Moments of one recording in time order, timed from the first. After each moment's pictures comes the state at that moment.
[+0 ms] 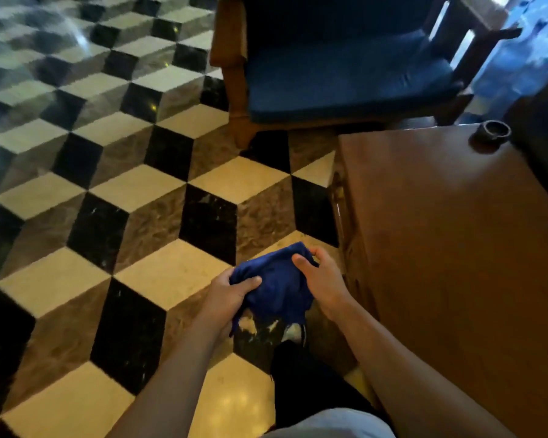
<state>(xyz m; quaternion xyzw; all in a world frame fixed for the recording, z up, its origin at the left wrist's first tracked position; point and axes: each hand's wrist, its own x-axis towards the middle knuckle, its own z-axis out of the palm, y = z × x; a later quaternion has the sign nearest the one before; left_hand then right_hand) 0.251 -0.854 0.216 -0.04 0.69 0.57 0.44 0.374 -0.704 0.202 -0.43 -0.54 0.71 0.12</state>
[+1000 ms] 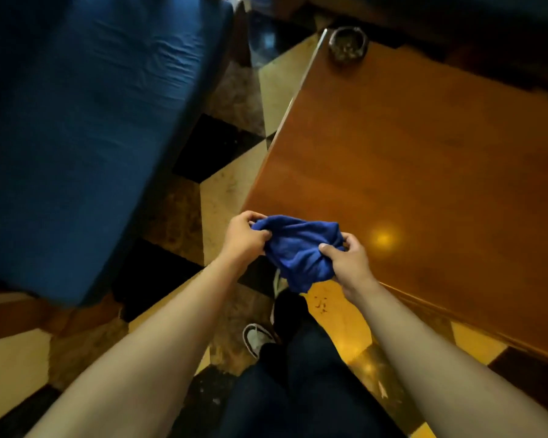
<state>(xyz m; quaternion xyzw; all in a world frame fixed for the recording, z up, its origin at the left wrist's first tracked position) -0.023 -0.131 0.061 0.47 0.66 0.10 0.58 0.148 -0.250 0.052 -0.76 -0.03 0.52 0.40</state>
